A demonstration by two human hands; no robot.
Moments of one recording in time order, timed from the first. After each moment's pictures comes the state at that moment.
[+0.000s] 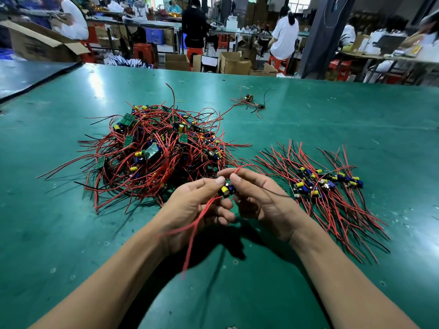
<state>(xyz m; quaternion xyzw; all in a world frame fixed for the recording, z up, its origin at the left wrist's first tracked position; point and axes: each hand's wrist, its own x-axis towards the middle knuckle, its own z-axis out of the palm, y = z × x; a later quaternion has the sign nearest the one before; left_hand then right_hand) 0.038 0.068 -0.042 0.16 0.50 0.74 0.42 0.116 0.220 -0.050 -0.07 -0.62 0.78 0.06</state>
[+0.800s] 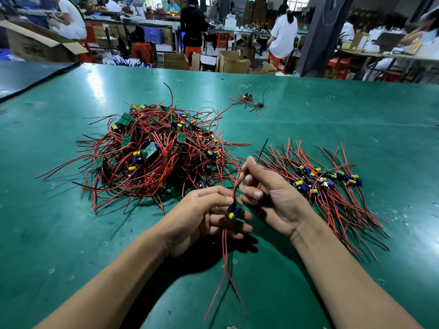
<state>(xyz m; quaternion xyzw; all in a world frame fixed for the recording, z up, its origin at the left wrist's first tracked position) 0.045 0.068 -0.048 0.22 0.50 0.69 0.47 0.113 0.223 -0.039 -0.10 -0.44 0.89 0.09</state>
